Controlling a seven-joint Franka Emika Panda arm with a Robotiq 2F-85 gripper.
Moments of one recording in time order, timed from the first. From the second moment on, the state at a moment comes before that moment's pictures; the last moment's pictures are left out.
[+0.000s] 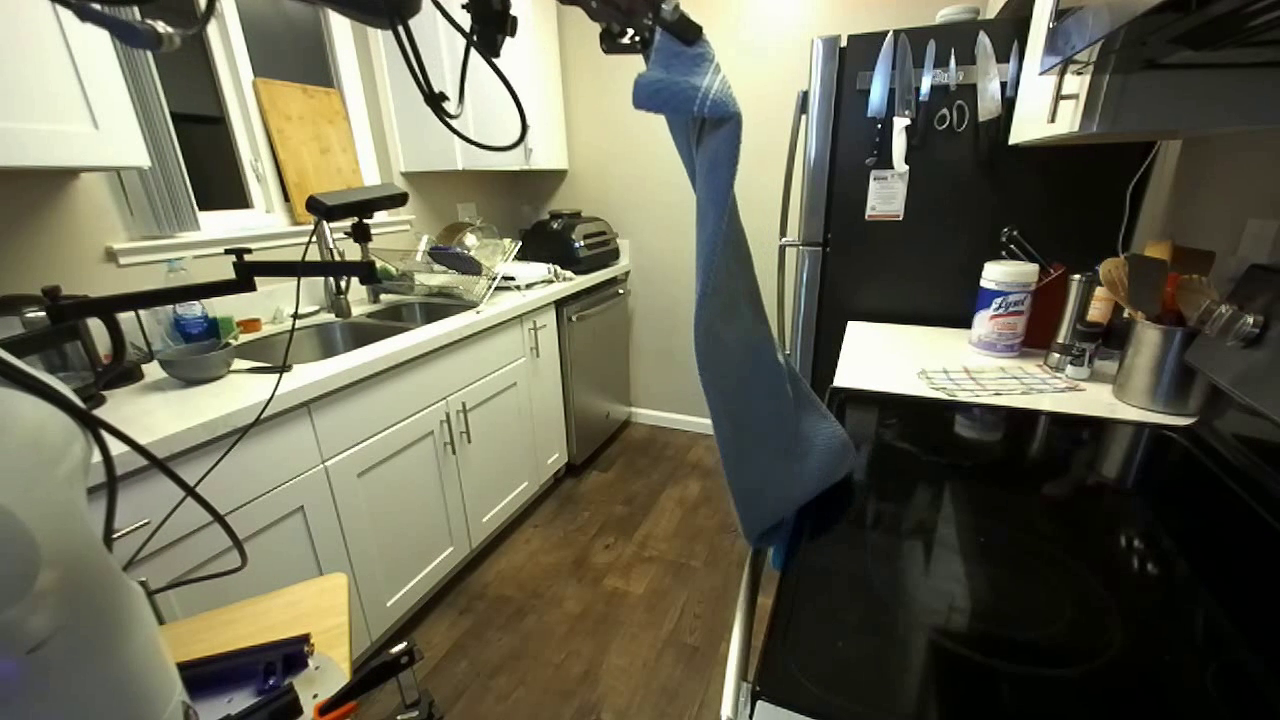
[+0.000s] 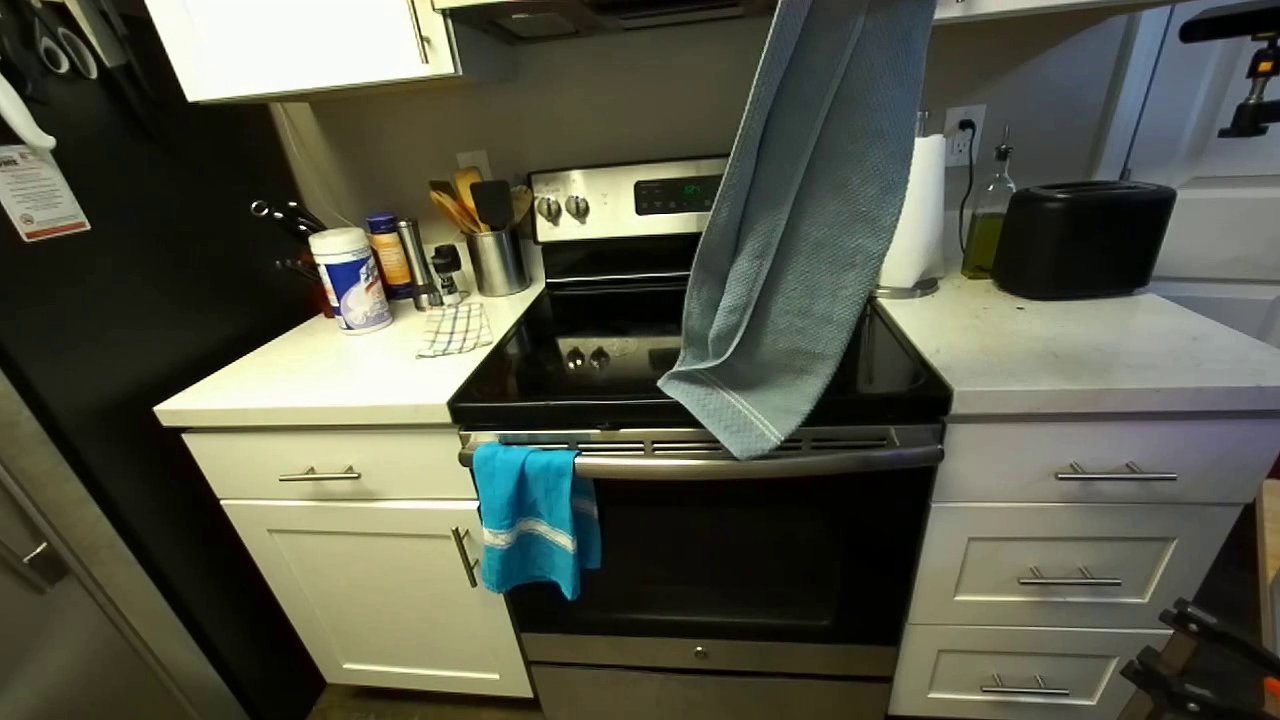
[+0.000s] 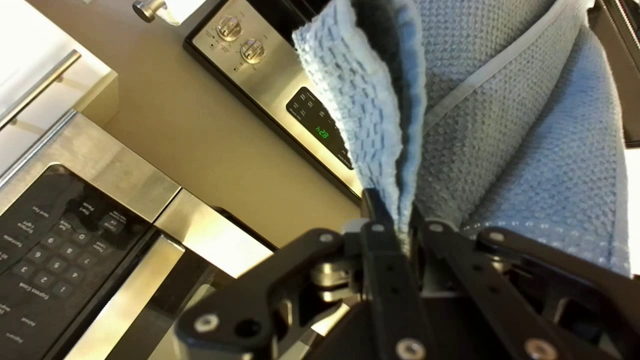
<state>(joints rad) 0.22 -0.44 0.17 -1.98 -0.87 1.92 0.63</state>
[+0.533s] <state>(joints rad) 0.22 -0.48 0.19 -1.98 -0.83 1.92 0.61</state>
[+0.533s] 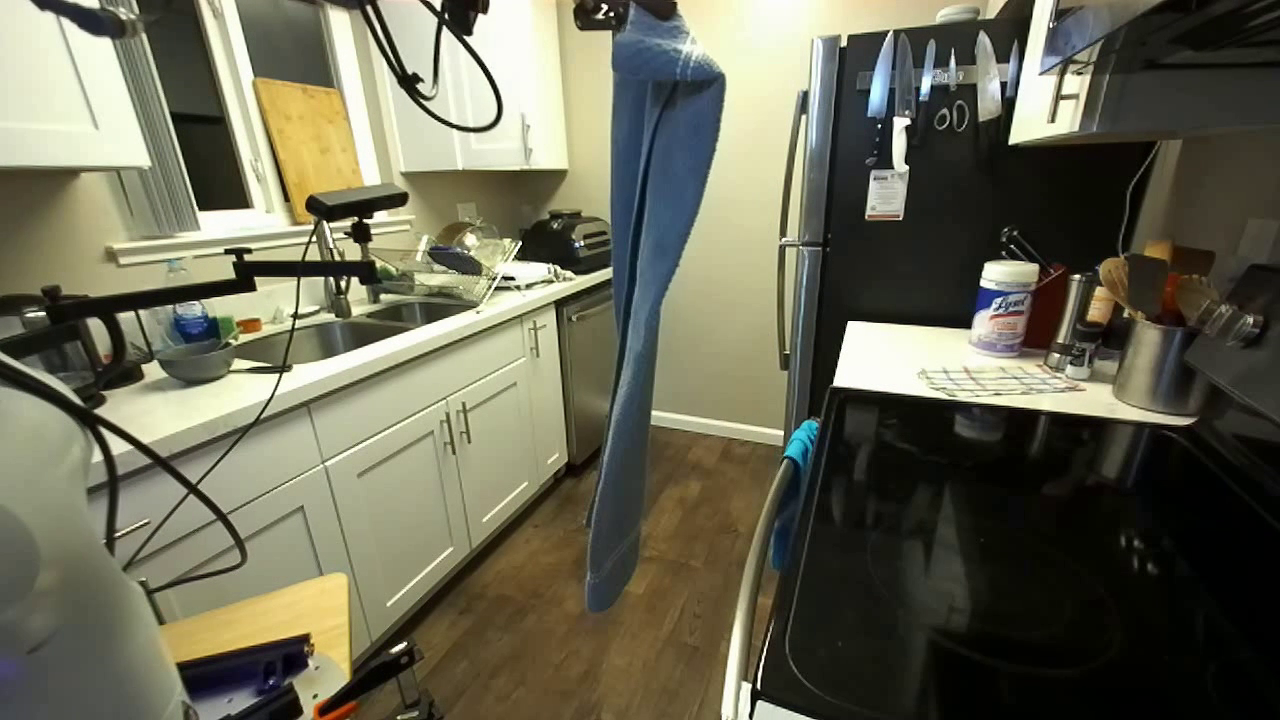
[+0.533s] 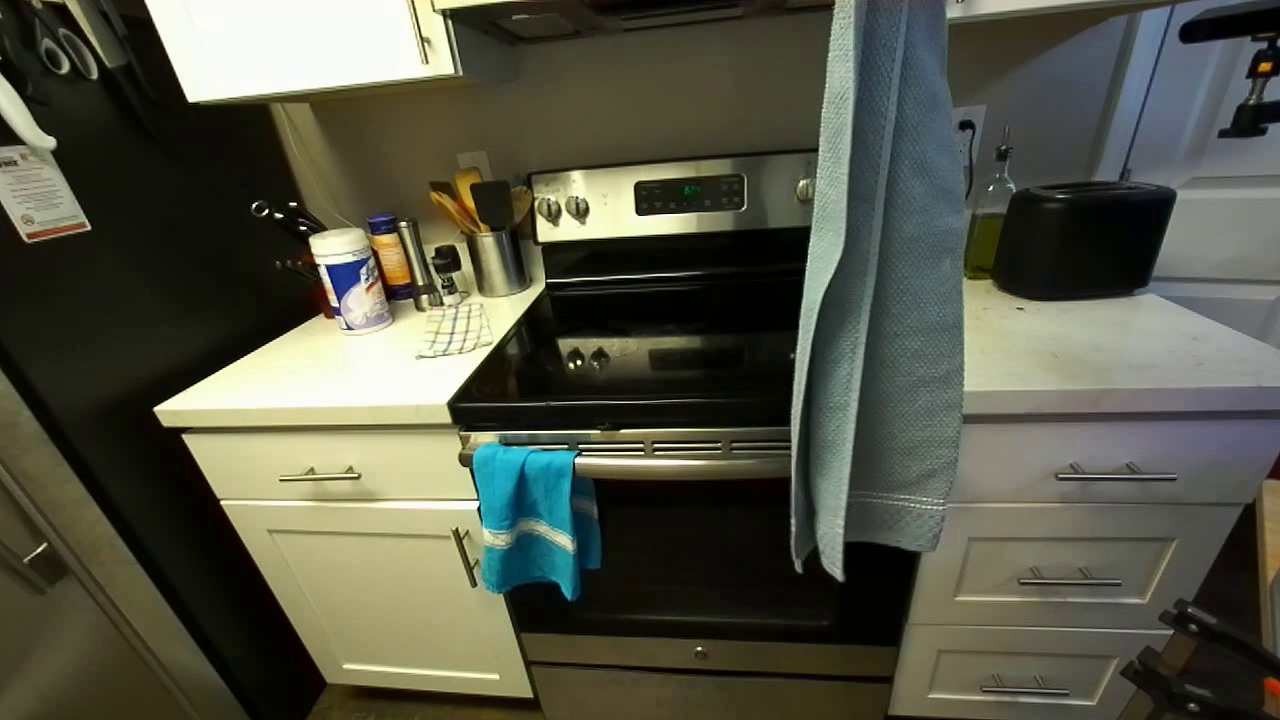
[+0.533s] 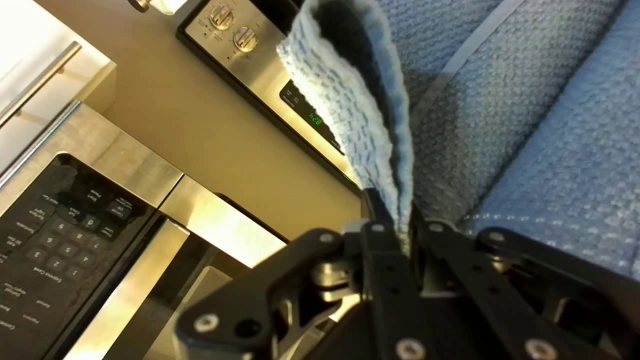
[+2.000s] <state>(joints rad) 0.09 -0.49 0.16 -1.98 -0.69 1.95 0.55</state>
